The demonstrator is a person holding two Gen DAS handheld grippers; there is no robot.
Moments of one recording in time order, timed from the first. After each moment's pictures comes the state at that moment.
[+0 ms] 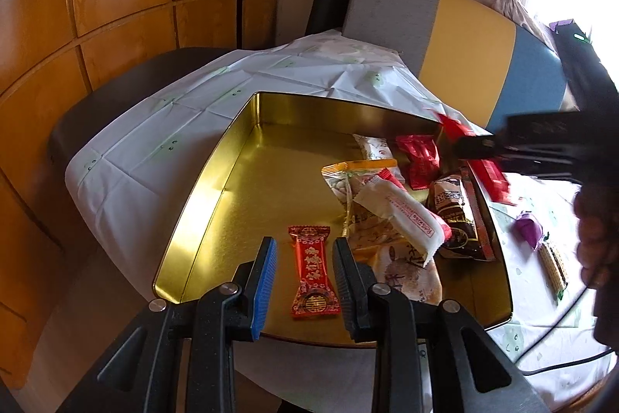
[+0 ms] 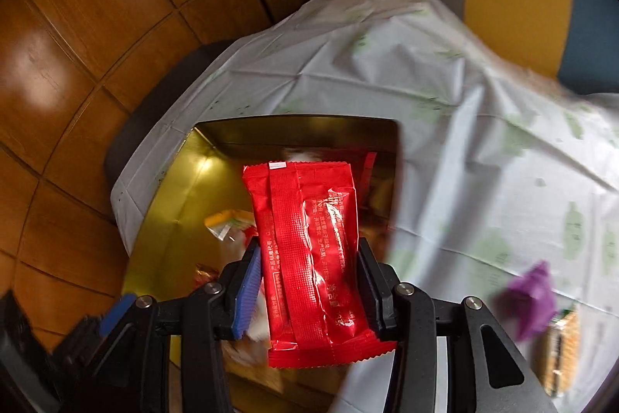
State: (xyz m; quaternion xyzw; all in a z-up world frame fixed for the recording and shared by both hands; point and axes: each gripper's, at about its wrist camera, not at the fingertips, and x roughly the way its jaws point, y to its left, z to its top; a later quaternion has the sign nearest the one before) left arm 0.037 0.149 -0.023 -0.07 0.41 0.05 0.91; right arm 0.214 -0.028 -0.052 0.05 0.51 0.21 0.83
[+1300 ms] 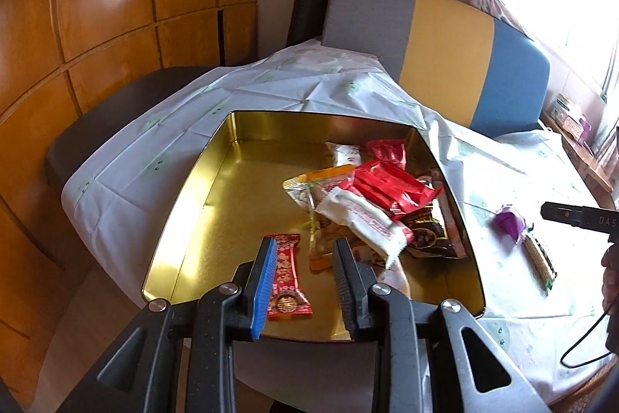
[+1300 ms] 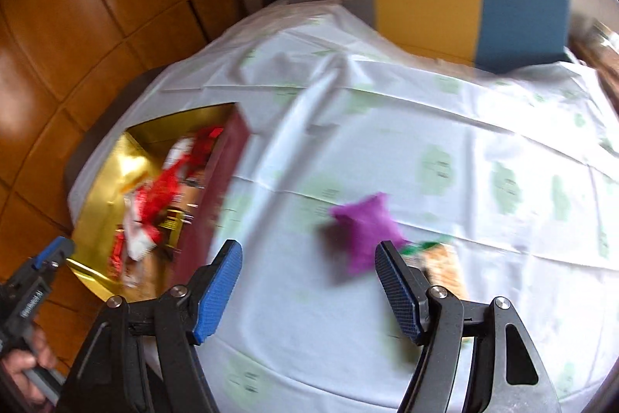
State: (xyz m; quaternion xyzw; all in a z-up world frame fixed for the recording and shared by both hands) left arm 0.029 0.122 -0.004 -0.04 0.39 0.03 0.92; right arm 0.137 -0.216 -0.050 0.05 0.47 0.10 0.87
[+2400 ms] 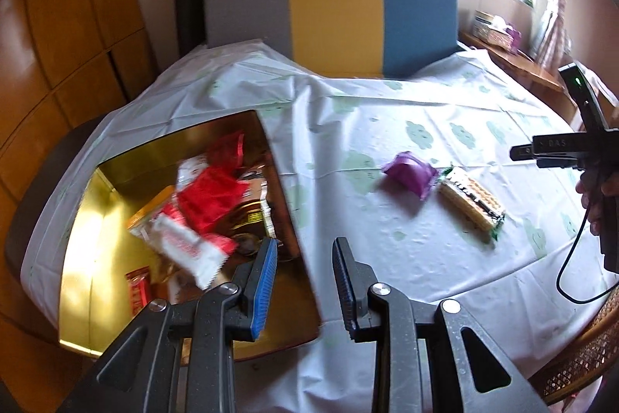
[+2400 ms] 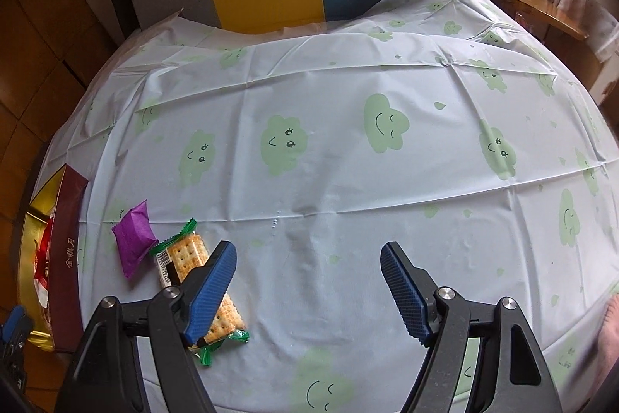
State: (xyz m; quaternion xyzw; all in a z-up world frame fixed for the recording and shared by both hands) left arm 0.044 -0.030 -0.007 0.09 0.41 -0.11 0.90; right arm 0.134 -0.382 -0.087 0.14 0.51 -0.07 0.85
